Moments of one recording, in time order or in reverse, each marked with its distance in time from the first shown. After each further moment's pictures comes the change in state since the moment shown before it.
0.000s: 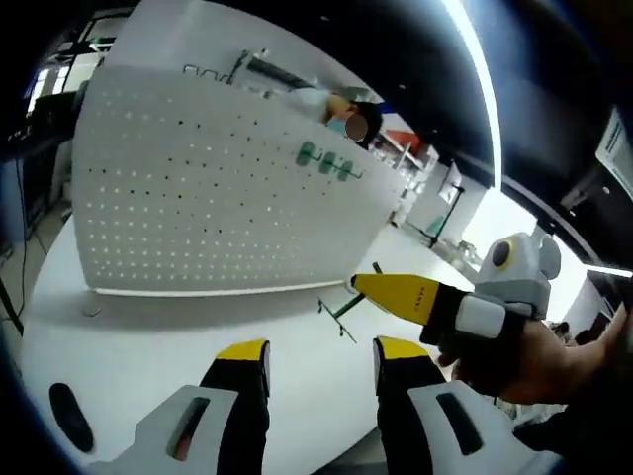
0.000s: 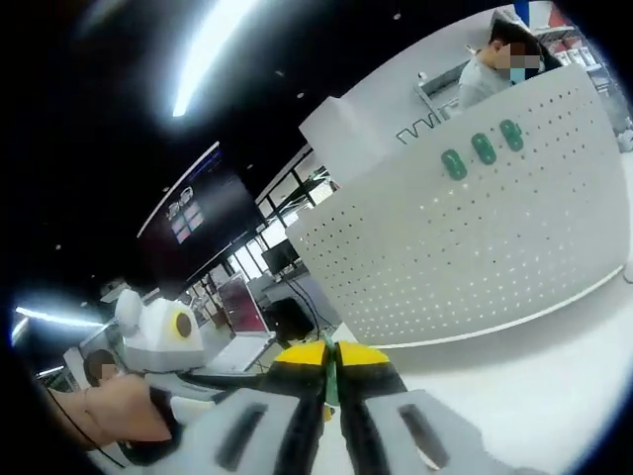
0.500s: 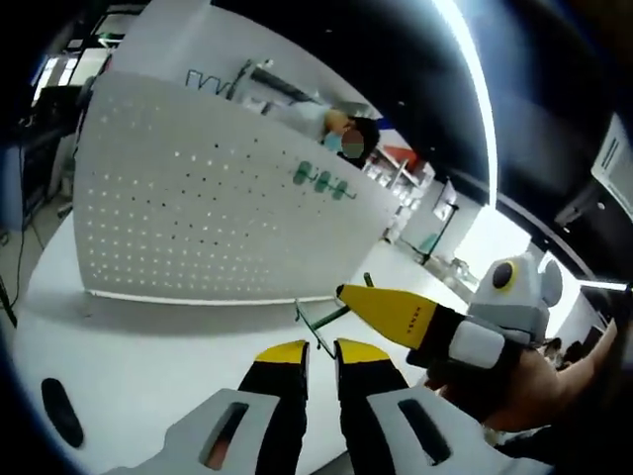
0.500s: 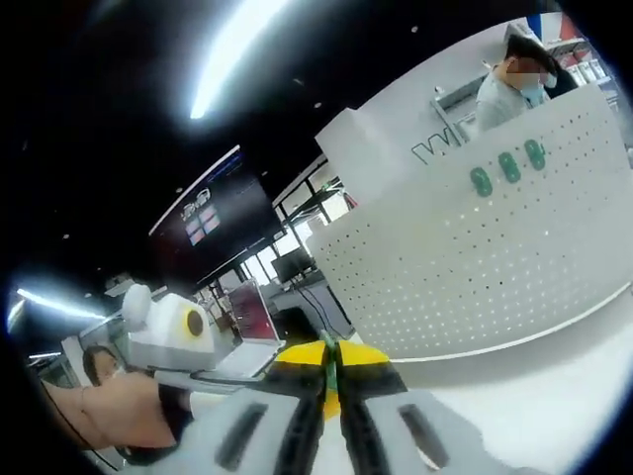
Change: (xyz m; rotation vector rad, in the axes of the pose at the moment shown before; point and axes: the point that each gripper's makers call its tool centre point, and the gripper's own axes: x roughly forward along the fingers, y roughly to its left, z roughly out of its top) left arm -0.006 -0.007 0.013 -0.057 -0.068 -0.032; right arm 0.004 0.023 0.006 -0.053 -0.053 0.035
